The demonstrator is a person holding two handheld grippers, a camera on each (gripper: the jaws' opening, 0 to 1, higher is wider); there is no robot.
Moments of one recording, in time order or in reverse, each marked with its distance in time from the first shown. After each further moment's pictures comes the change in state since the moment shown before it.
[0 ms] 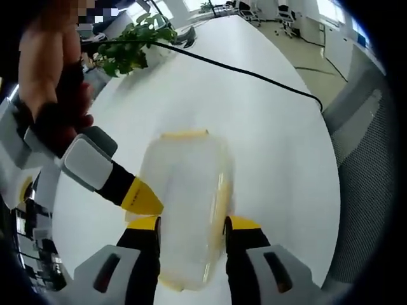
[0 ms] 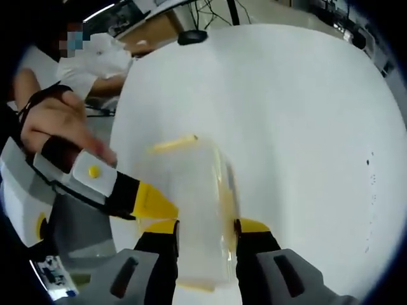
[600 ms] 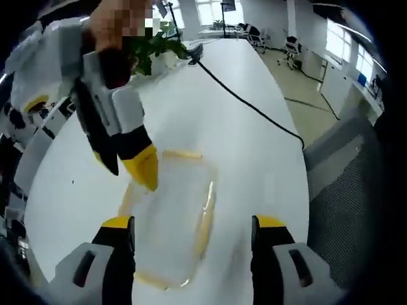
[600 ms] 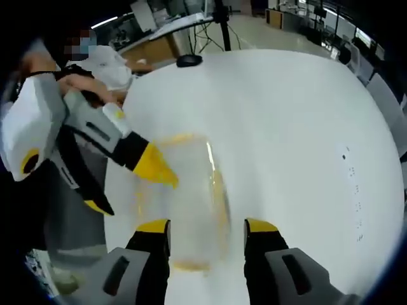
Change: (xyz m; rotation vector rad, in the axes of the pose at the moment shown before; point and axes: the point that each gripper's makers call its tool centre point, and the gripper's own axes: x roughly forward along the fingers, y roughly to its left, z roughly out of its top) left arm -0.024 0.002 0.015 -0.195 -0.108 -0.156; right arm -0.033 0.003 -0.028 -0.026 -0.167 -0.102
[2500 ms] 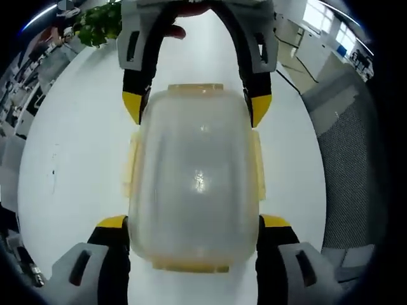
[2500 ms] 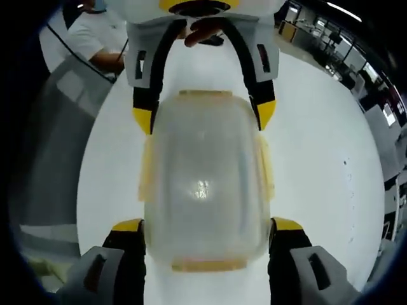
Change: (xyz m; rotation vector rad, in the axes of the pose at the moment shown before) left arm 0.028 0.039 -0.069 0.195 0.264 -0.177; right arm 0.047 0.026 -0.031 -0.157 0.056 -0.162
